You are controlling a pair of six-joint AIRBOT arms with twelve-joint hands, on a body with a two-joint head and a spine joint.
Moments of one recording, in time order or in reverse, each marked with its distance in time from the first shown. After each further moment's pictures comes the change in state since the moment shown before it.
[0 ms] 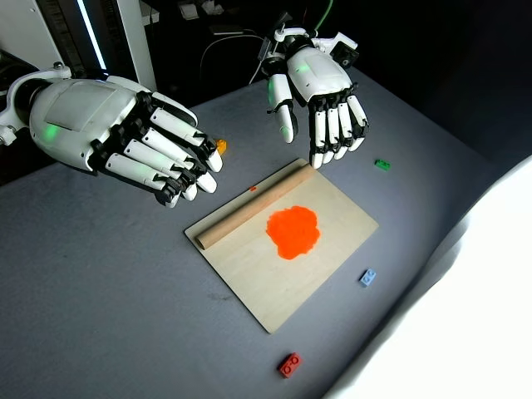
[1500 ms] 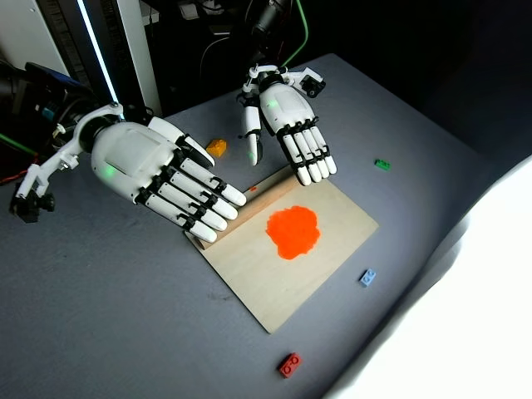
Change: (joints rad) left arm 0.203 -0.292 0.140 0.041 -0.241 -0.034; right arm 0.002 -0.381 0.147 0.248 0.087 -0.154
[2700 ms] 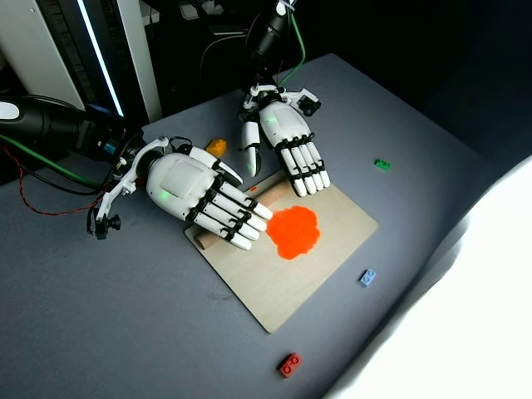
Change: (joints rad) left arm 0.056 -0.121 0.148 0.082 -0.018 -0.118; right arm 0.000 -0.259 0.299 -0.016 -0.036 0.024
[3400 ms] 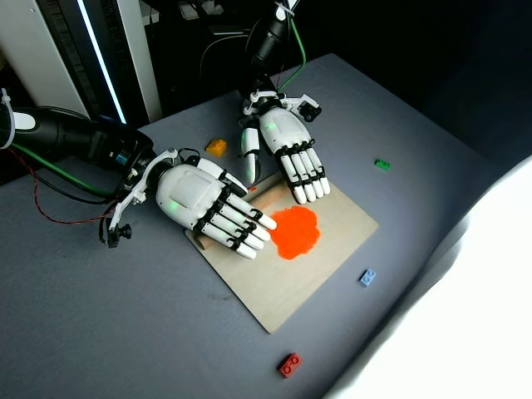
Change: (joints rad) left arm -0.048 -0.029 0.037 -0.014 0.048 0.013; right arm 0.011 -0.060 0.079 0.005 -0.027 0.010
